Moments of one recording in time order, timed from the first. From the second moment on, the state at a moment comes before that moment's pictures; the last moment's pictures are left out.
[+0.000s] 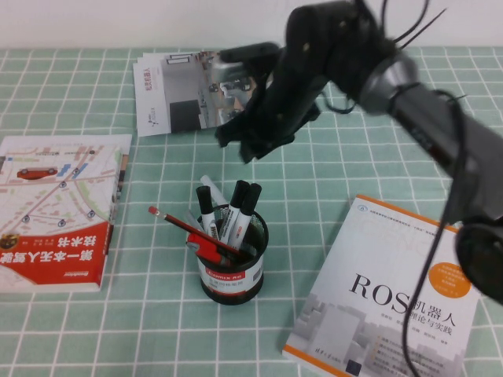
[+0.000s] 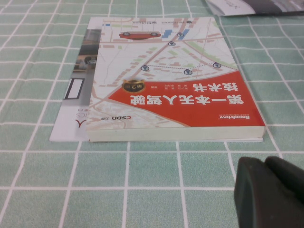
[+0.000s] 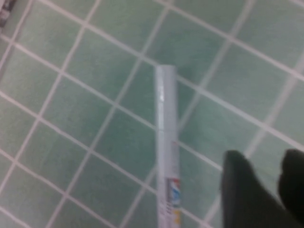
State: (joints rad) right arm 0.56 2.37 -2.38 0.16 1.22 0.01; left arm -0.06 -0.01 0.02 -0.01 0.38 0.02
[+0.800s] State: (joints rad) right arm 0.65 2.48 -2.42 0.11 1.14 -0.07; left arm -0.06 -0.01 0.02 -0.01 0.38 0.02
